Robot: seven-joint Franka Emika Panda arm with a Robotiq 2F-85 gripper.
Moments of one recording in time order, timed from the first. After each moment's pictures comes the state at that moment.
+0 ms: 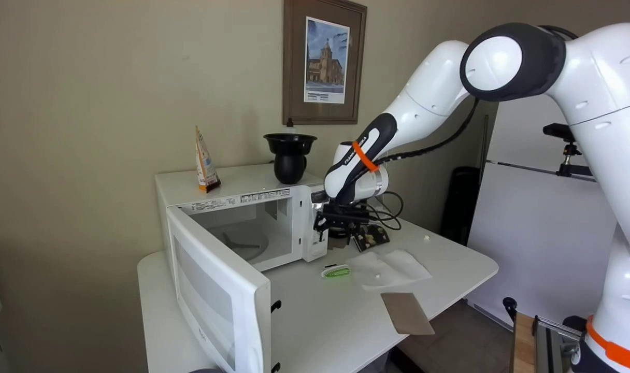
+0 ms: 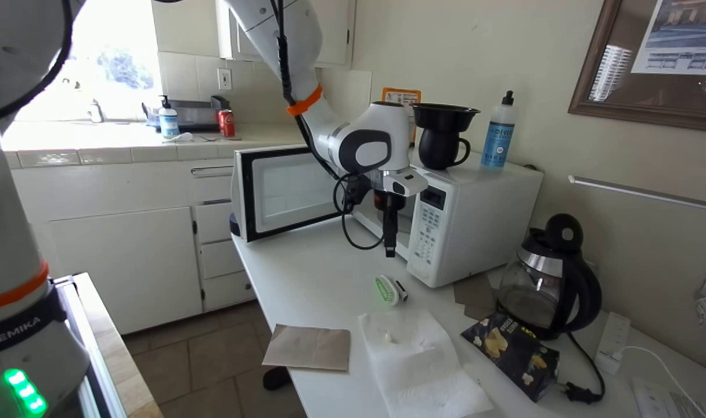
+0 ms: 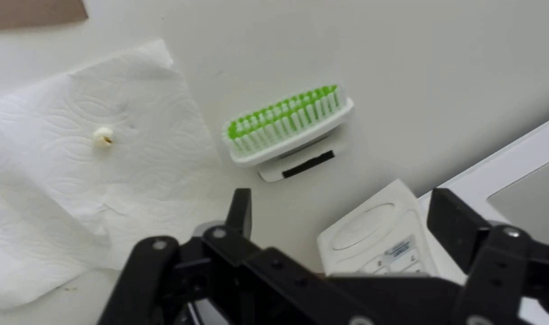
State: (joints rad) arm -0.01 0.54 -0.21 -1.98 0.14 2.68 0.61
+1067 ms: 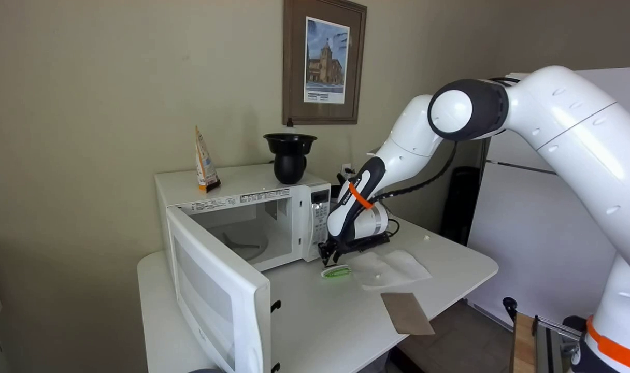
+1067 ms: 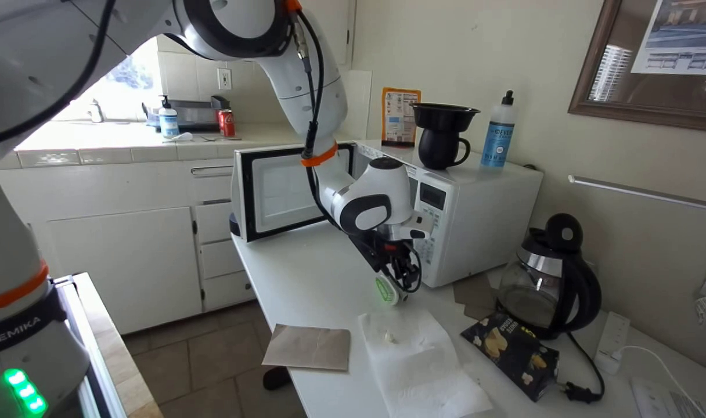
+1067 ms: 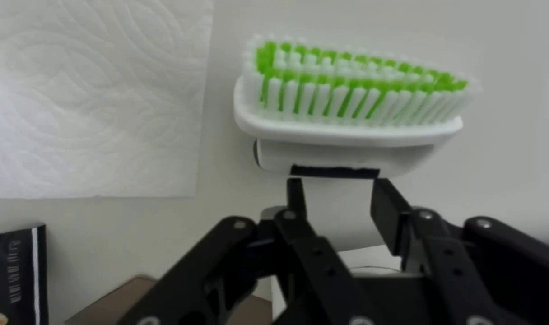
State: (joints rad) arm -0.19 0.81 -0.05 -1.88 0.15 3.03 0.02
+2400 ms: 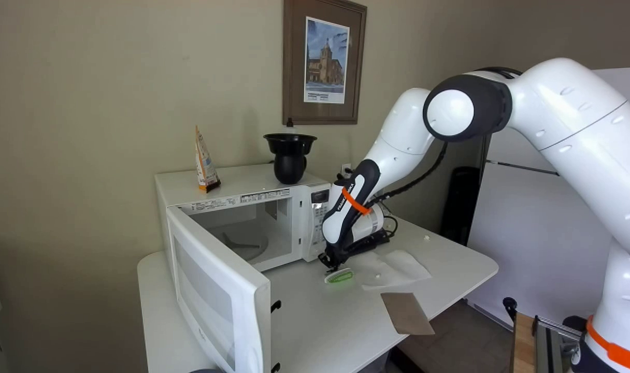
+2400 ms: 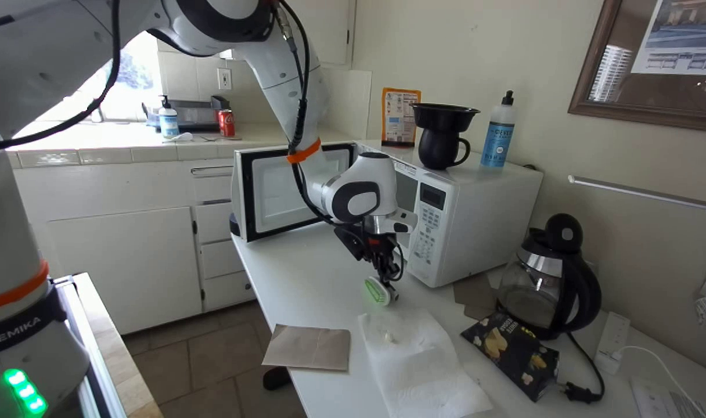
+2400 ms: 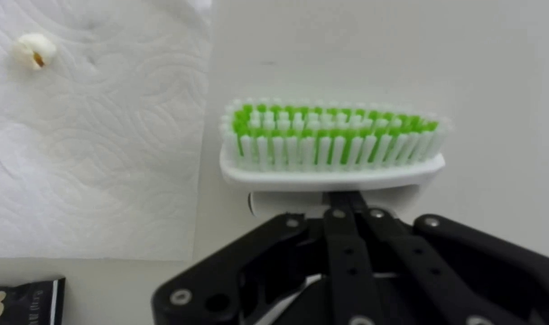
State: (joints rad) arm 0.03 0.78 -0.22 -1.92 0.12 2.86 0.16
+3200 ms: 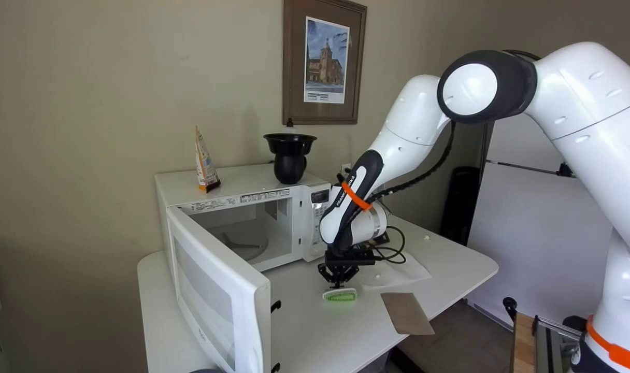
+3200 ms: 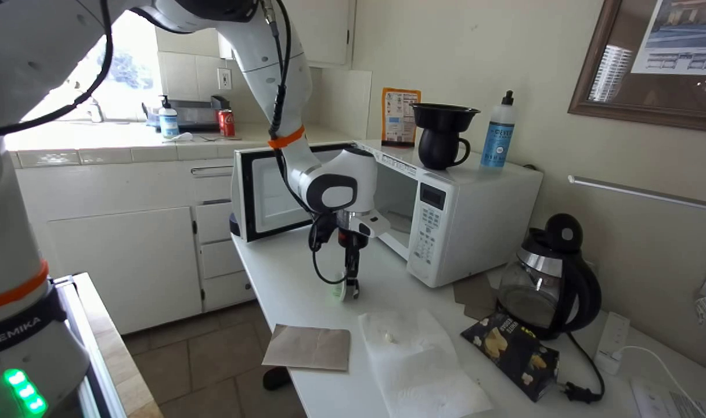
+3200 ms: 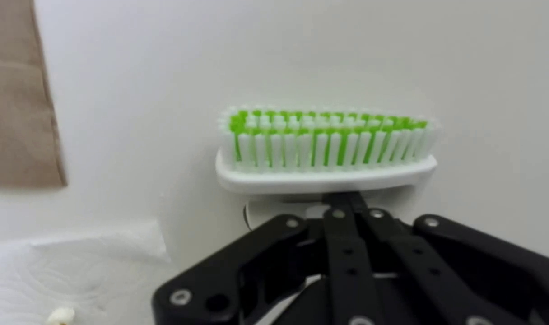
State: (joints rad) arm 0.06 0.68 -0.16 -2.07 0.25 2.76 0.48
